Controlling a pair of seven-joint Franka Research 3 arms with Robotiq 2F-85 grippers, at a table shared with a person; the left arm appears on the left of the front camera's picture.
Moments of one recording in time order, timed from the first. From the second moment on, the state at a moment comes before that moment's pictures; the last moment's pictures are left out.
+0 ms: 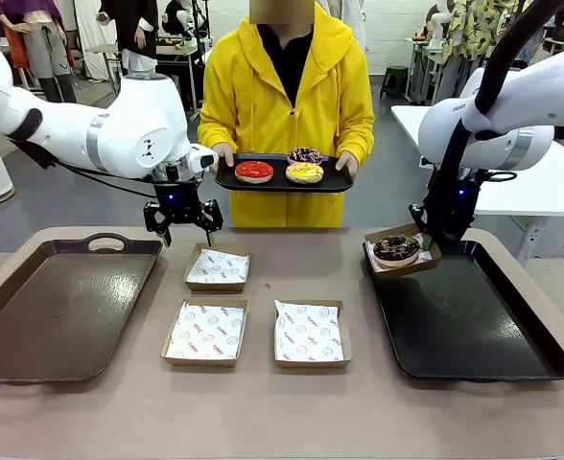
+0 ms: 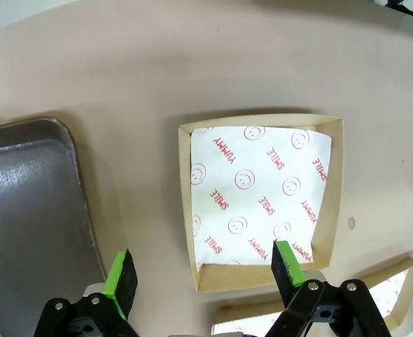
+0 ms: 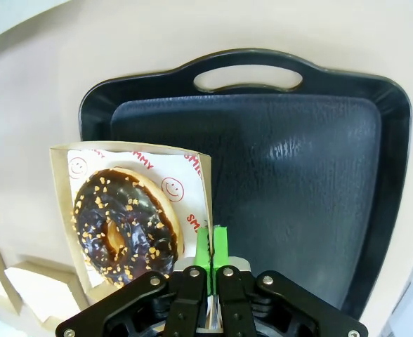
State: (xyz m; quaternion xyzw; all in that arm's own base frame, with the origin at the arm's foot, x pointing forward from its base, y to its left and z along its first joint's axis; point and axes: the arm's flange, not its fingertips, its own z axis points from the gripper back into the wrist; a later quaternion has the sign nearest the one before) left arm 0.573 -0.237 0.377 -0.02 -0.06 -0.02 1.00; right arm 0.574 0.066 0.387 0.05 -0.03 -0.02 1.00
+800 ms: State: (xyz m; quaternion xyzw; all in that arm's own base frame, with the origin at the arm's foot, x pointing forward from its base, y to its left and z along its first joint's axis) left arm 0.601 -0.243 0.330 -0.02 -0.04 -0.01 1.00; right arm 0.587 0.050 0.365 0.03 -0.01 -0.04 1.00
